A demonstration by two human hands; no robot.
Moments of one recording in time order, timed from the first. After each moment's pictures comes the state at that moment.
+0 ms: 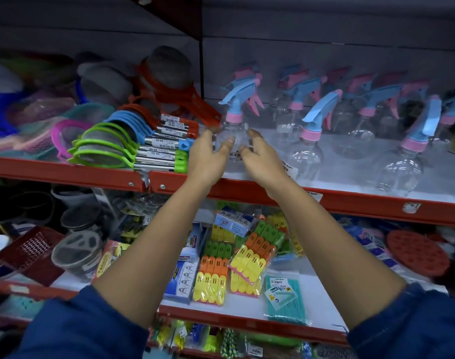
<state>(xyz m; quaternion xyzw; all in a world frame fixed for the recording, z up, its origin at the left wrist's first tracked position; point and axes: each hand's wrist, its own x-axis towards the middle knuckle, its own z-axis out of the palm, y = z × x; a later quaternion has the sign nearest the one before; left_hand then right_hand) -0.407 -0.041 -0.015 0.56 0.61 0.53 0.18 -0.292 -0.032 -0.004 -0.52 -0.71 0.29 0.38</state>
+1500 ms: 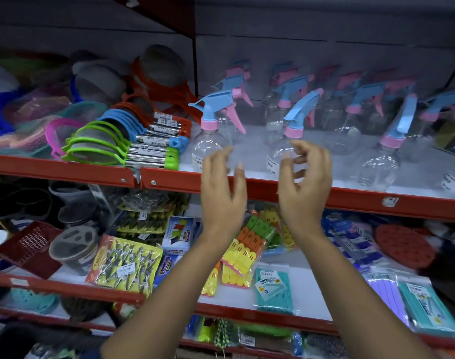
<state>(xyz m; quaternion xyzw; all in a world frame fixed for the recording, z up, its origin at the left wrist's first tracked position) -0.344 -0.113 -0.046 0.59 0.52 0.62 0.04 -0.226 -0.090 -0.031 -0.44 -0.60 0.02 0.67</state>
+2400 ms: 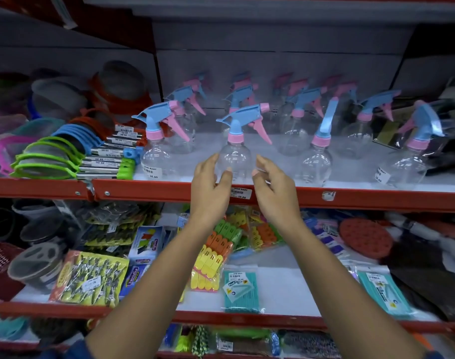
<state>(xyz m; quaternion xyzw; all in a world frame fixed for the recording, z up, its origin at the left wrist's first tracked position) -0.275 -0.098 -0.030 0.57 0.55 0.56 0.24 -0.151 -0.089 -0.033 -0.50 -0.66 0.21 0.51</state>
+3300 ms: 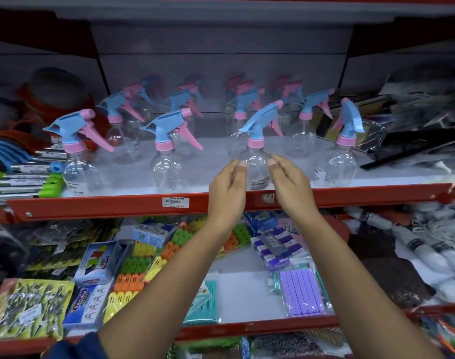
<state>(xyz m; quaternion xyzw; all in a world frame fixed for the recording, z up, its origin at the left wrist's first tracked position) -0.134 -0.085 -0.020 0.57 0.49 0.55 0.36 -0.017 -0.076 -0.018 -0.55 -0.59 0.24 0.54</state>
